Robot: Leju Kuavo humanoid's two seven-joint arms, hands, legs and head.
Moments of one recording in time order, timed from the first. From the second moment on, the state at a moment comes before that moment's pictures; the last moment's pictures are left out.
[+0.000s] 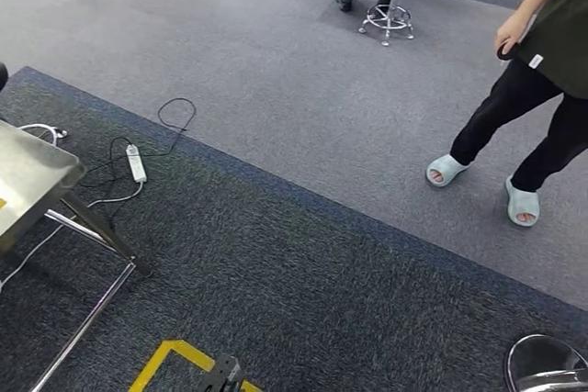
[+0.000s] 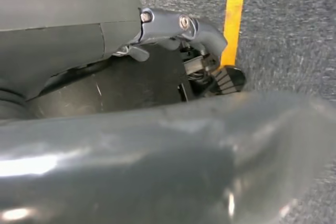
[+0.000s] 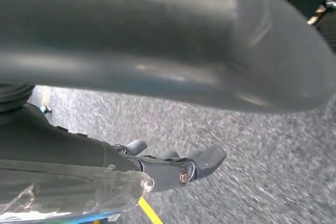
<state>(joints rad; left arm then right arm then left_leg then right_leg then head) -0.06 -0.20 -0.60 -0.15 0.47 0.05 -0.10 -0.07 0.21 -1.25 -0.21 1.27 -0.10 0.06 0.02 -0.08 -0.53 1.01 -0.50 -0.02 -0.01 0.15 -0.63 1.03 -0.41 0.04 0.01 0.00</state>
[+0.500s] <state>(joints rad) -0.05 -0.20 -0.60 -0.15 0.47 0.05 -0.10 -0.07 0.21 -1.25 -0.21 1.28 -0.10 0.05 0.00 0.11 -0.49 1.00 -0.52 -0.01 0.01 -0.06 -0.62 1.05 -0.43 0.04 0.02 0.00</state>
